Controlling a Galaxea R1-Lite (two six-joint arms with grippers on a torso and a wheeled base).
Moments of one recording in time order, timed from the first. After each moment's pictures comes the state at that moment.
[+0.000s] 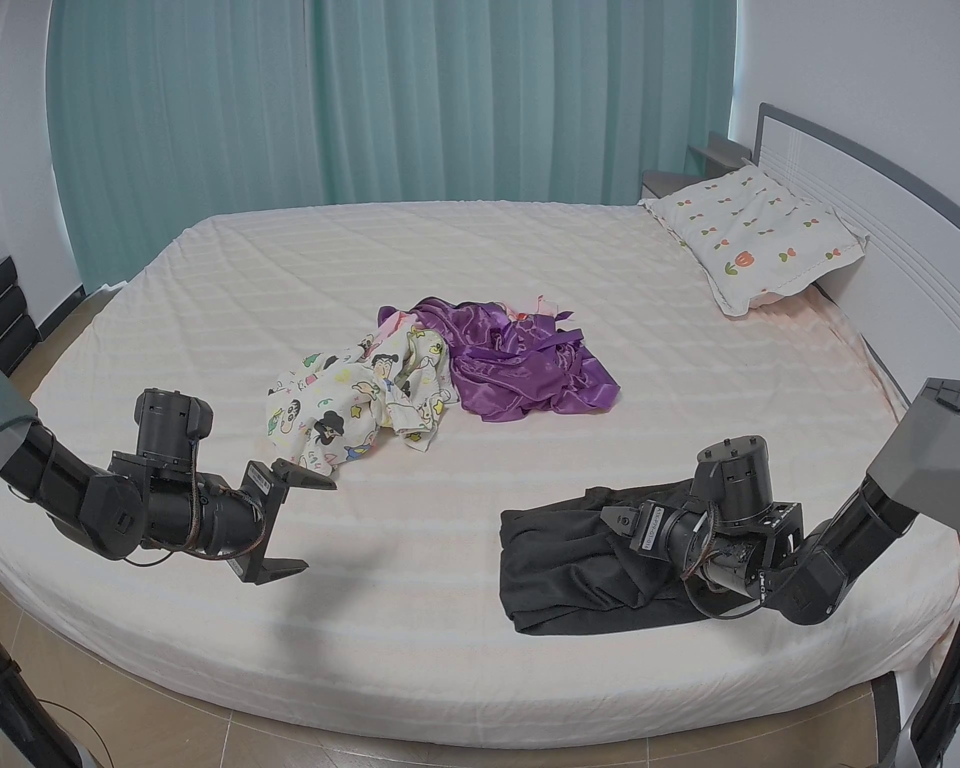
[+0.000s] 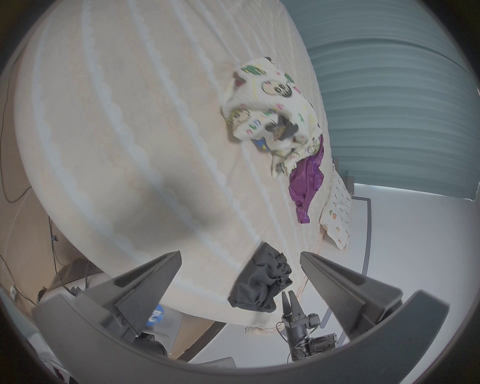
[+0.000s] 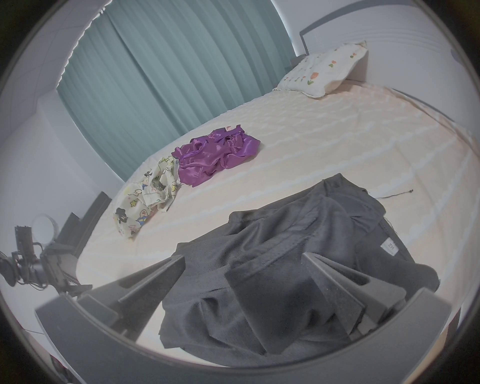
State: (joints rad) left arm -0.14 1.85 -0.75 -0.35 -0.47 -1.19; right arm 0.51 2.03 -0.67 -0.81 -0.21 0.61
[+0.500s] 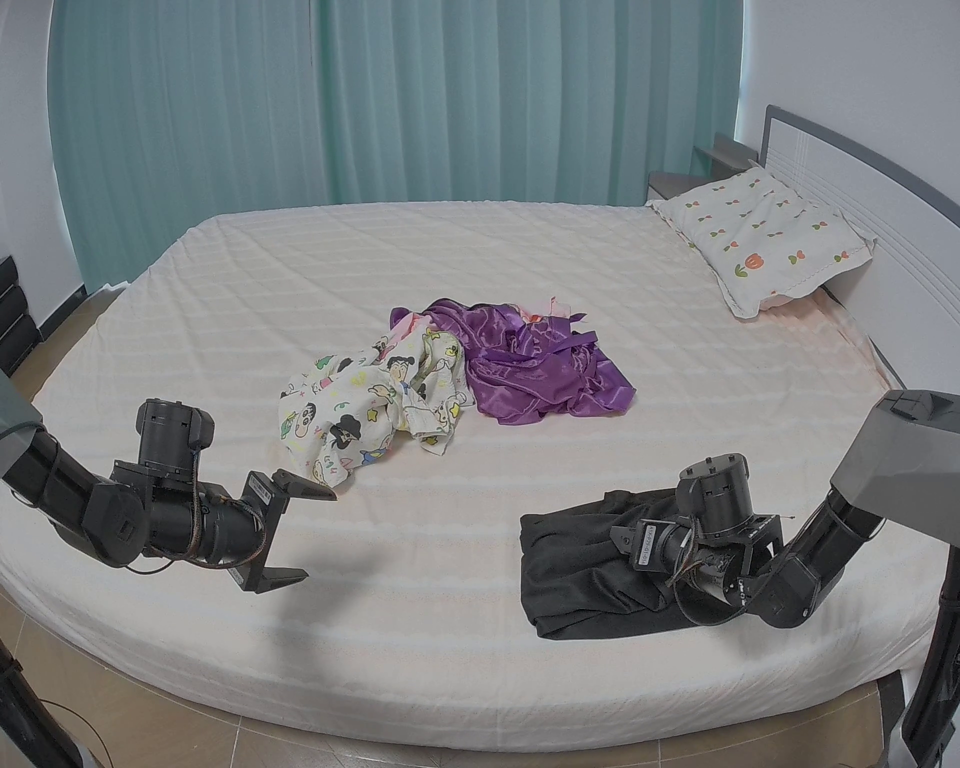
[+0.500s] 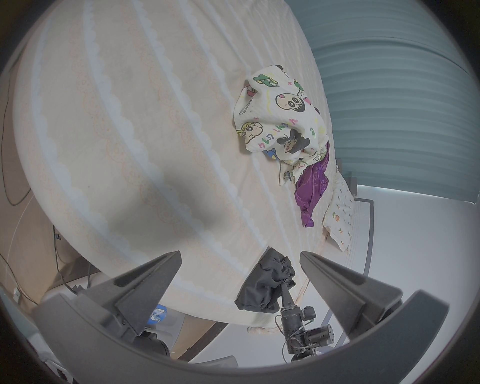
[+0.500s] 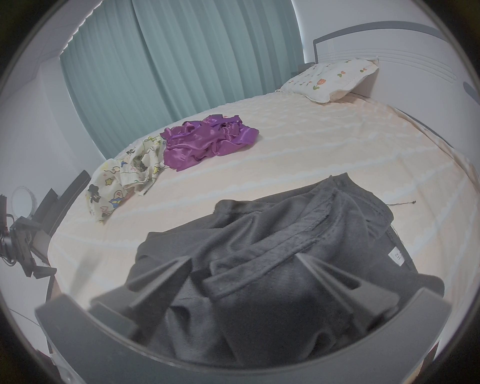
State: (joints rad) left arm -0.14 1.86 -0.72 -0.37 -0.47 -1.19; right arm 0.49 2.13 -0.70 -0.82 -0.30 0.48
